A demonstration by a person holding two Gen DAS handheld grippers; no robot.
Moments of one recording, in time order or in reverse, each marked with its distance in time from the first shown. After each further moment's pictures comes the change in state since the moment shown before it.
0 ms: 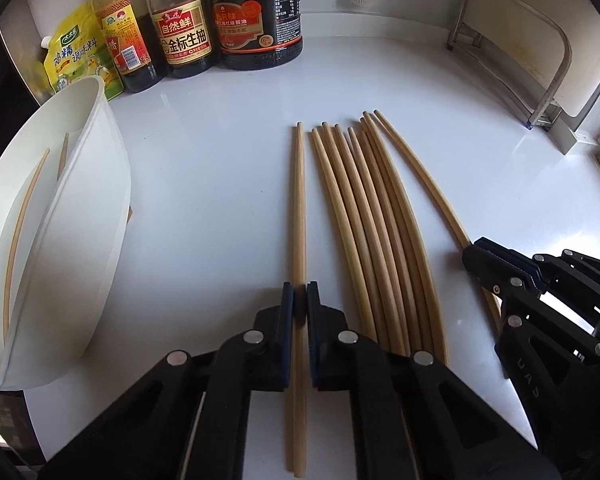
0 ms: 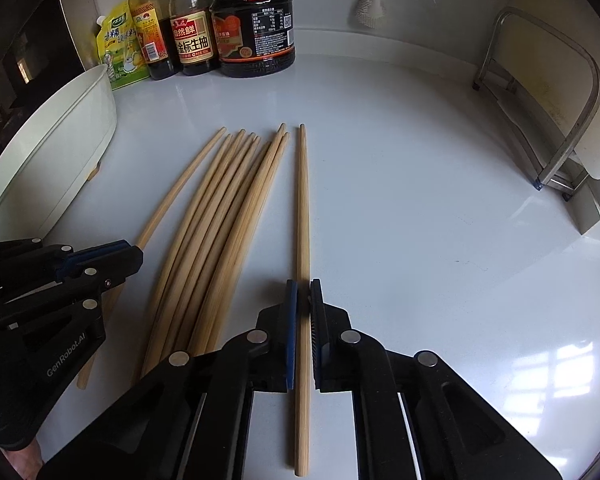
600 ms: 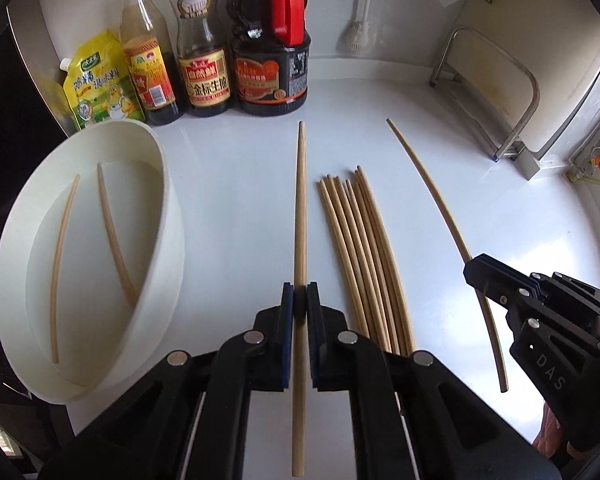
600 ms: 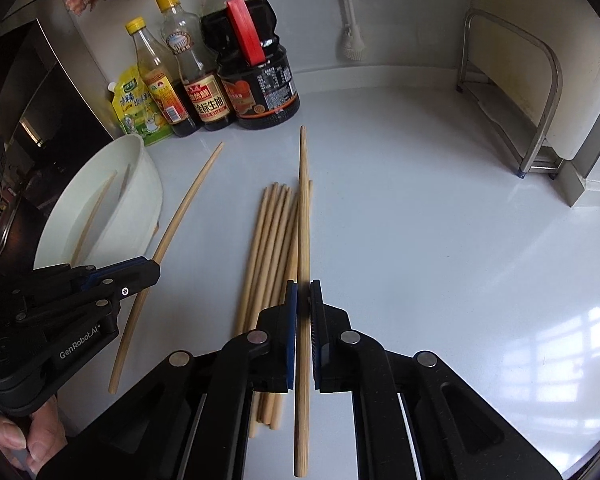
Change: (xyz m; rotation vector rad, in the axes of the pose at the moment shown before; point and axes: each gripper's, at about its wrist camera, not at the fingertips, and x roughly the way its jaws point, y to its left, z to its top) left arm -0.080 0.033 0.022 0.000 -0.046 -0.065; right arm -0.080 0.010 0.019 0.152 -0.060 0.126
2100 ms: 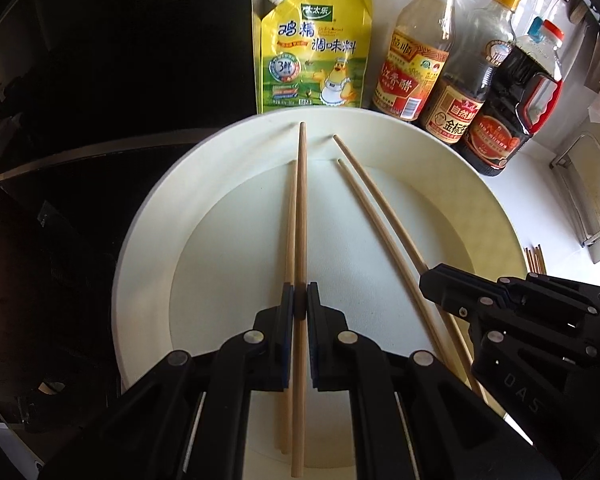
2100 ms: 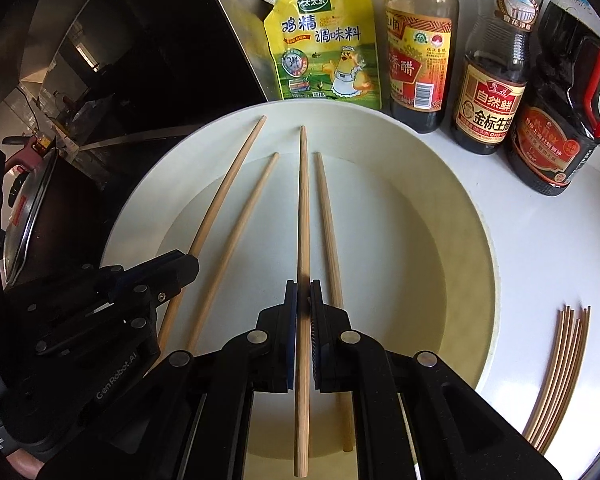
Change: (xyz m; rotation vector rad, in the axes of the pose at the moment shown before) left arm 0.015 0.259 0.016 -0.234 0.020 0.078; right arm 0.141 0.257 0.084 -0.218 0.202 0.155
